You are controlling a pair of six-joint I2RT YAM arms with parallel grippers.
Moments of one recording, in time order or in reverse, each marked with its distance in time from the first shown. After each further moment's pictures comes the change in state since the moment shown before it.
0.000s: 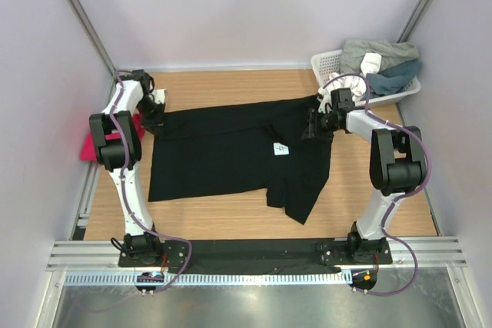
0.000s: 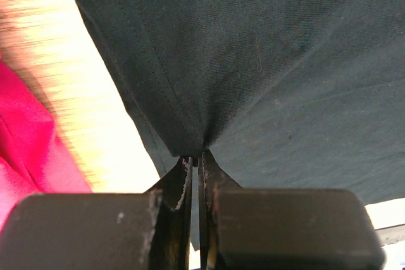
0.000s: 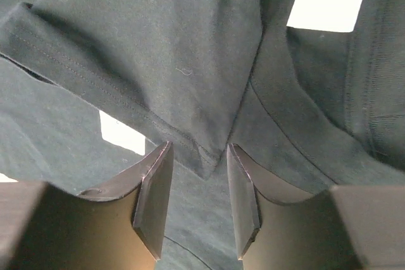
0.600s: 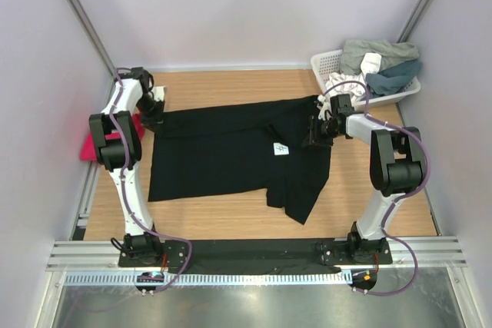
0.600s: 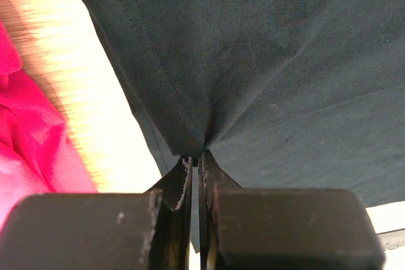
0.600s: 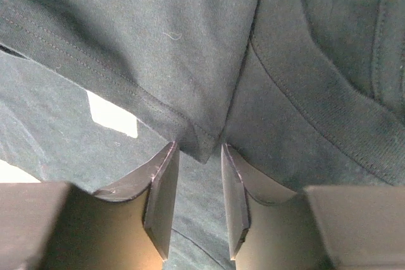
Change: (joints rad) left arm -0.002 0.002 0.030 -0.001 0.000 -0.002; right arm 0.000 0.001 -0.058 -0.012 -0.024 0.020
